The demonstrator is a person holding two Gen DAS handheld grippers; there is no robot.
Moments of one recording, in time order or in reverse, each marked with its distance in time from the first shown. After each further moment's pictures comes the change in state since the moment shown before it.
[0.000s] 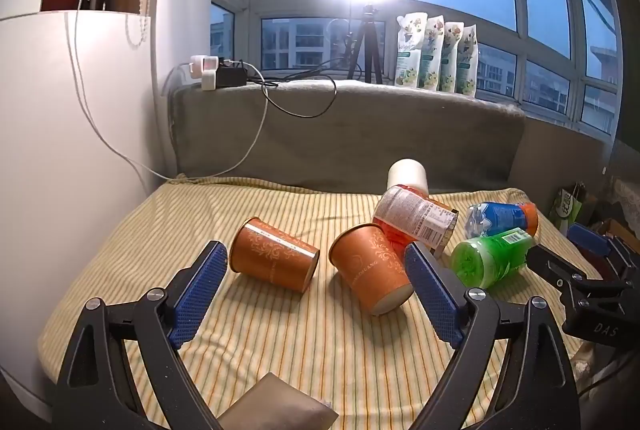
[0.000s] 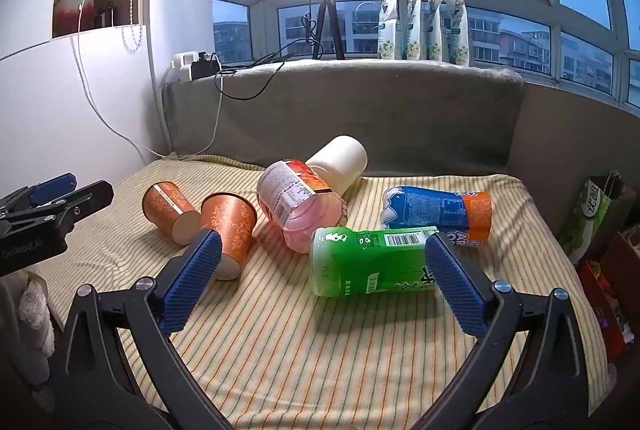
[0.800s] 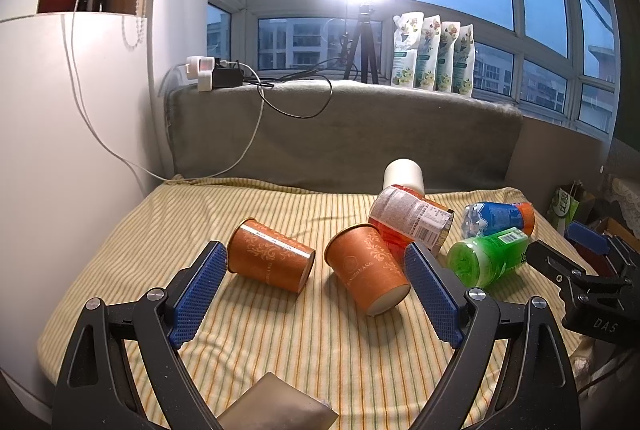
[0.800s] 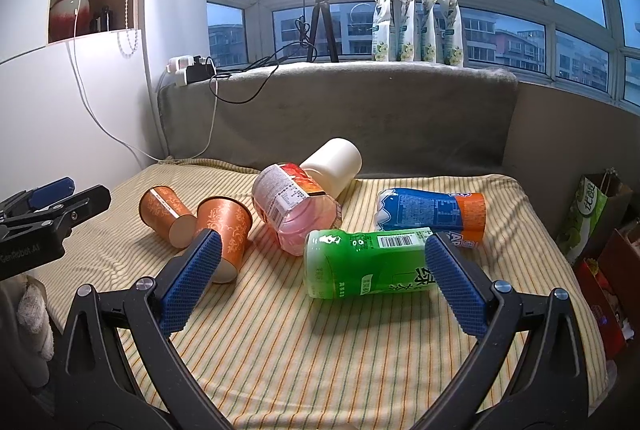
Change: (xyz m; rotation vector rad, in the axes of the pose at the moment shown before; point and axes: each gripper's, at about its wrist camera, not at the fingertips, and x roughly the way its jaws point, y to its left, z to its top) left arm -0.001 -0.006 0.001 0.002 0.001 -0.009; right arm -0.003 -0.005 0.002 0.005 -0.006 -0.002
